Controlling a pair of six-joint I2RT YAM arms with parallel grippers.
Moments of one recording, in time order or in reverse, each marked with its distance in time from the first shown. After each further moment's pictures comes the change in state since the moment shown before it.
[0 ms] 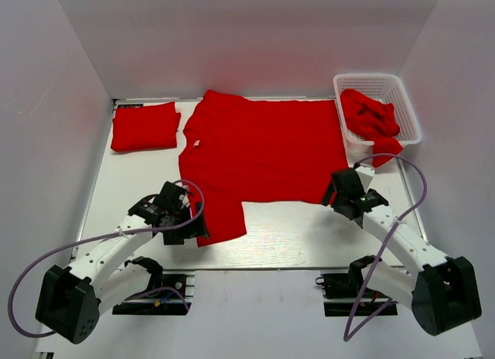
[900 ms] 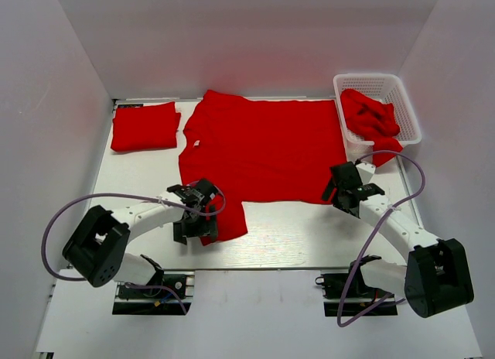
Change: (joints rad) left arm -0.212 0.412 0.140 -0.009 -0.246 -0.159; right arm -0.045 0.142 0.057 -0.007 -0.007 0.056
